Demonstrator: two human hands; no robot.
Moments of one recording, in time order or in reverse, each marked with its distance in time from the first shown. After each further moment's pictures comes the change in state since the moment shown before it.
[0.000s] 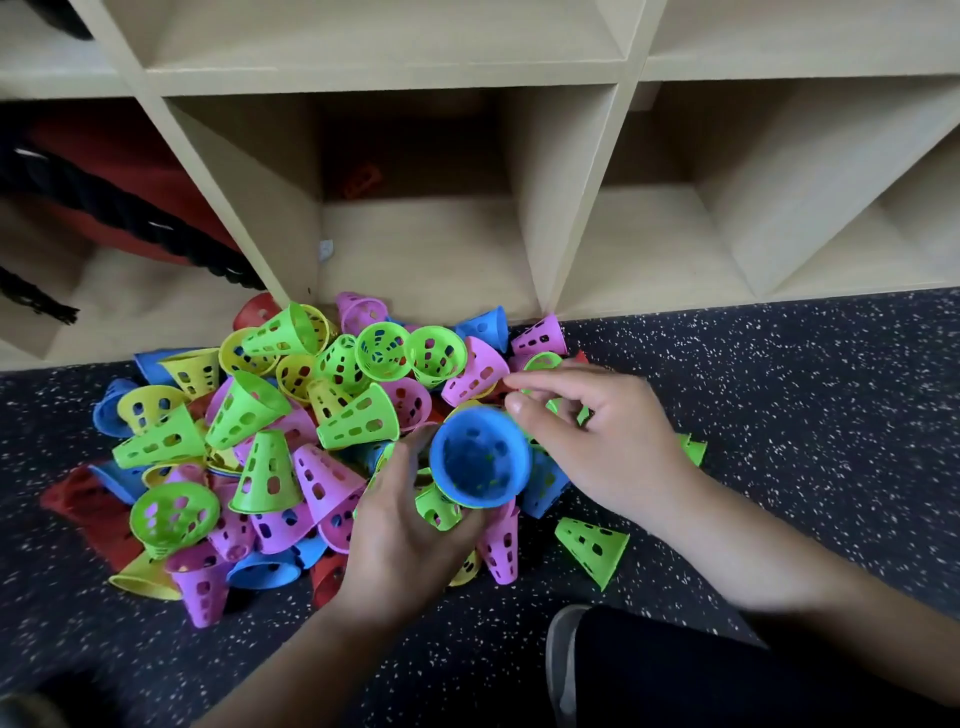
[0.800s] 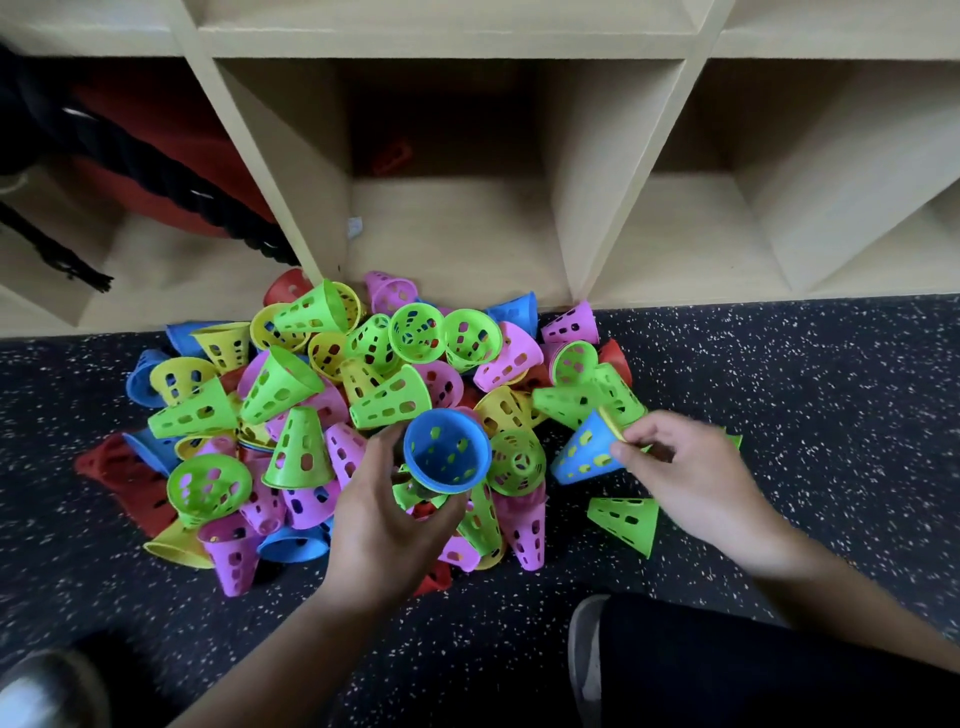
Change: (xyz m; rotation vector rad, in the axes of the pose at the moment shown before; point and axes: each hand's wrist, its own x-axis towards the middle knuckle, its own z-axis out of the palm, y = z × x) left_hand -0.008 -0.039 -0.029 0.005 0.045 -0.112; right_hand -0.023 0.077 -0.015 -0.256 -0.032 0.326
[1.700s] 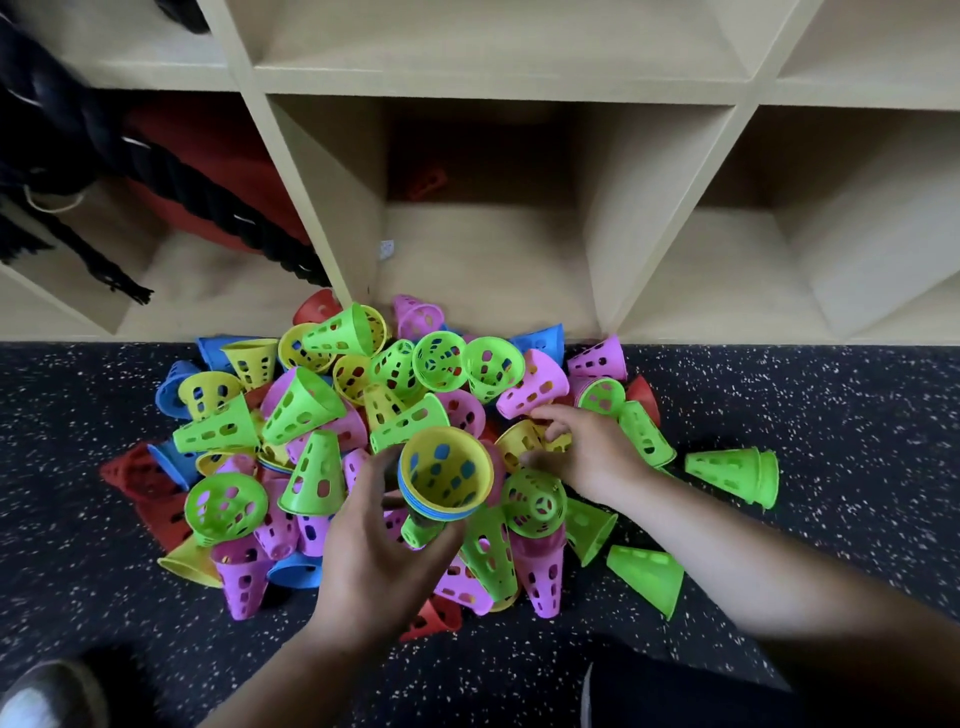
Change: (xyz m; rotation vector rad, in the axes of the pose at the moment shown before) left_hand 0.008 0.007 -0.013 -0.034 0.059 0.012; right_hand 0.095 -0.019 0.082 -0.126 -0.272 -0.068
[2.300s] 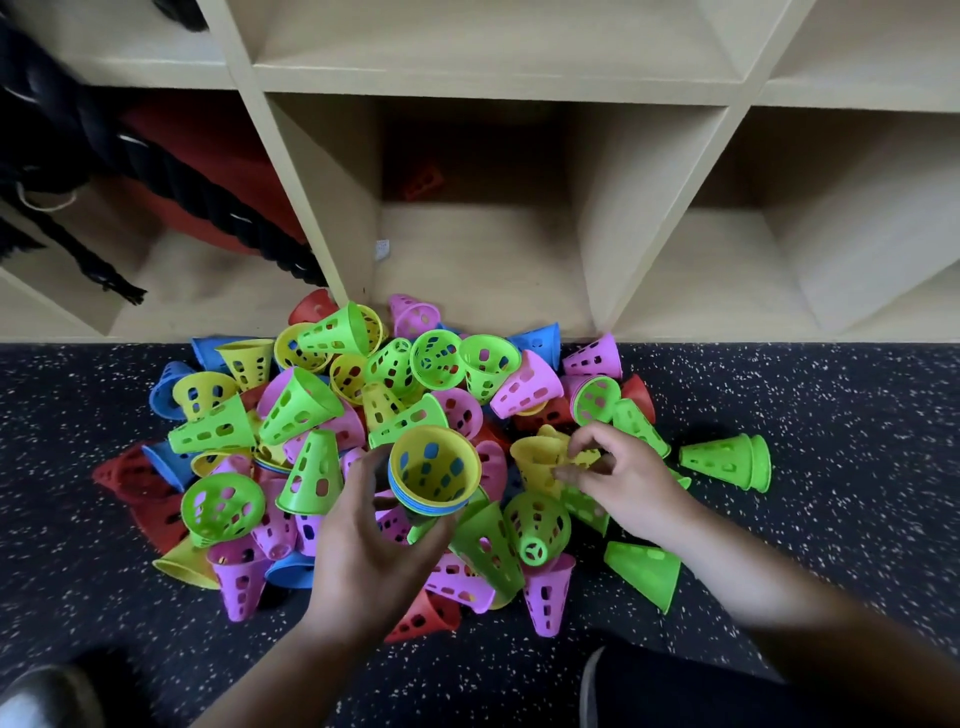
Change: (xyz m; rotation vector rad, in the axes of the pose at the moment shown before) left_hand 0.000 -0.014 -0.001 0.007 0.031 0.005; right_hand -0.045 0.020 -0.013 0.264 0.029 0.005
